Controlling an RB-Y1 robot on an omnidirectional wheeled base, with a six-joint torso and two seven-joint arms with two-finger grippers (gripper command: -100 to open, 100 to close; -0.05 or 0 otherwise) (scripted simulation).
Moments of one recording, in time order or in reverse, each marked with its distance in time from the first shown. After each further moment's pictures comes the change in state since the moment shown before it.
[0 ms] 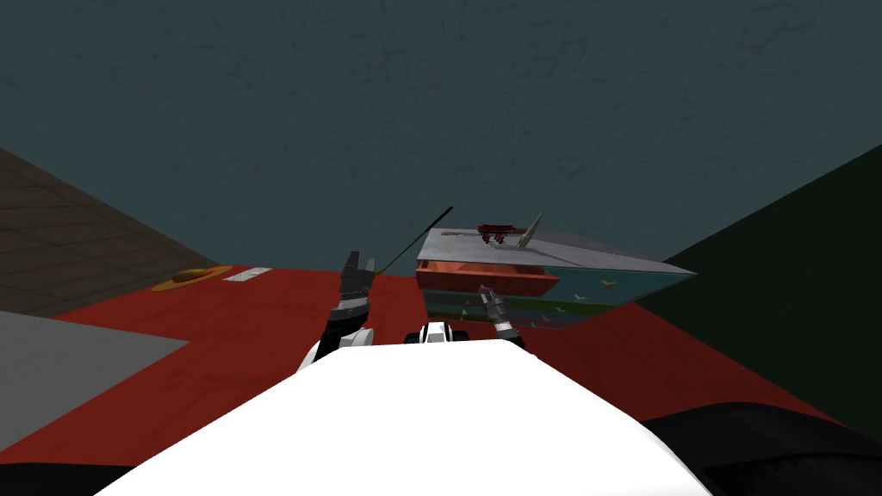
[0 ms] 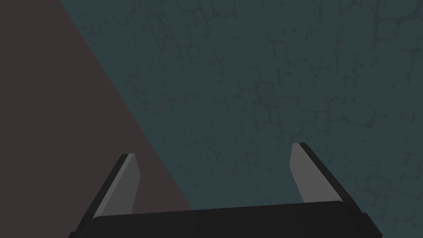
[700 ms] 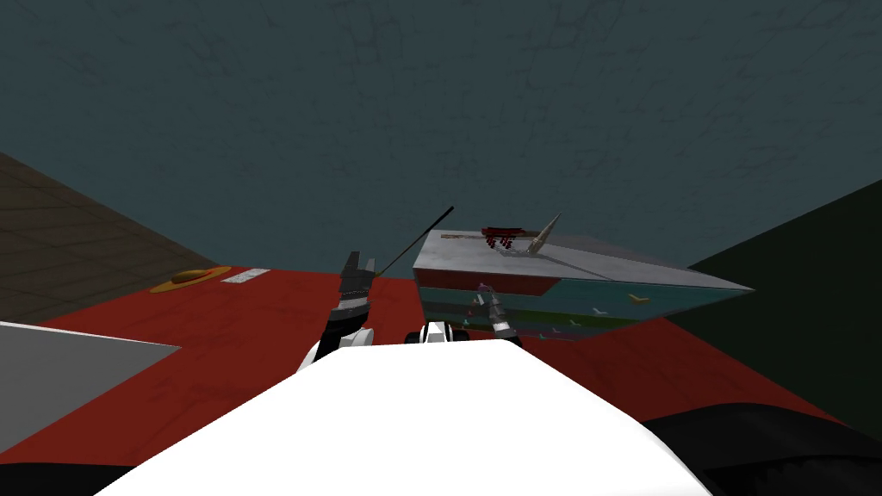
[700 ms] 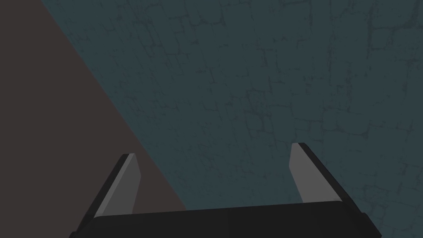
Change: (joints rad) left arm 0.001 0.000 0.000 0.000 0.000 0.000 0.000; right arm -0.017 0.013 -0.001 0.036 0.002 -0.006 0.021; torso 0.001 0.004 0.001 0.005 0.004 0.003
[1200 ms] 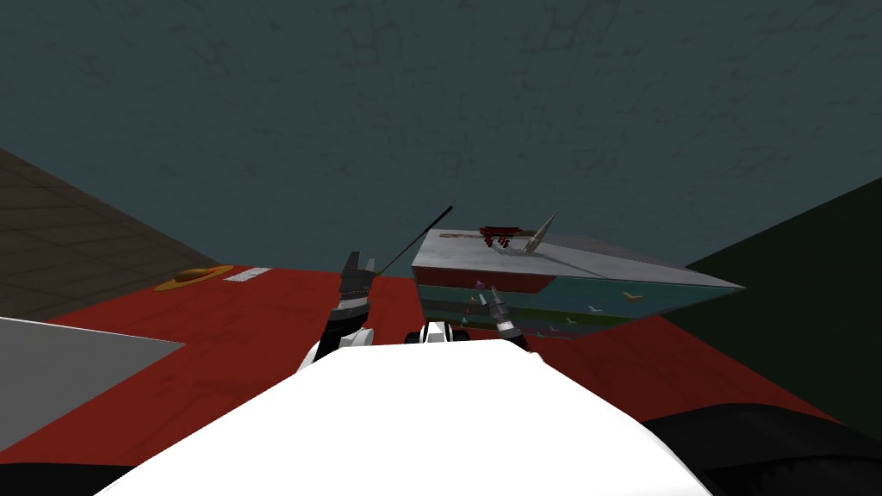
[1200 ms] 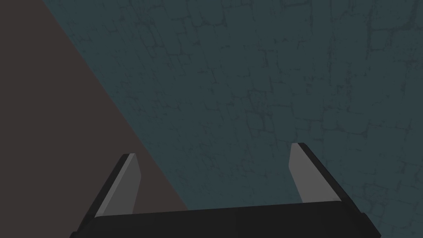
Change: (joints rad) left arm 0.000 0.000 0.000 0.000 0.000 0.000 0.000; right arm -0.002 -0.076 0.008 -0.004 -0.018 -0.019 -0.028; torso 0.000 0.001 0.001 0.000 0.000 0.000
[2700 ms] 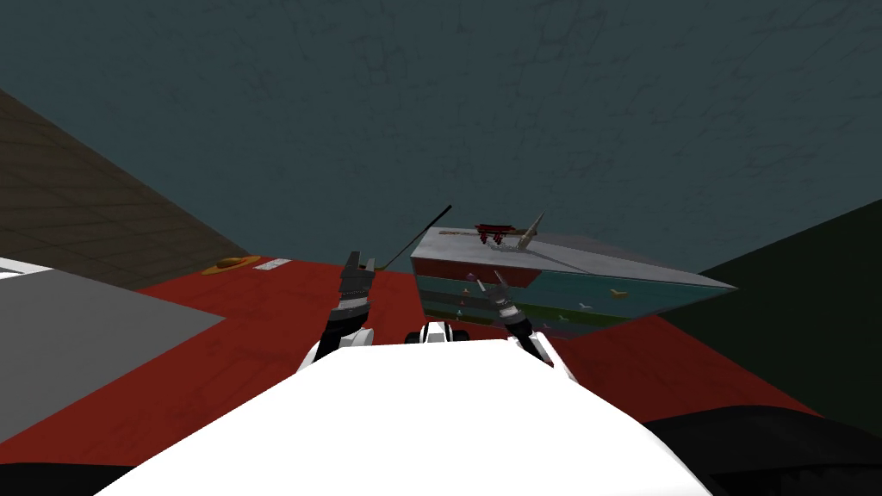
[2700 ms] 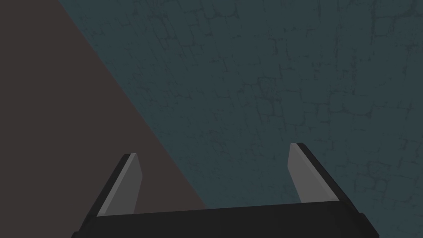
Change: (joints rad) left arm 0.000 0.000 0.000 0.000 0.000 0.000 0.000; right arm -0.046 -0.163 0.067 -0.178 -0.126 0.012 -0.376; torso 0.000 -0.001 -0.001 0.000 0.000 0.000
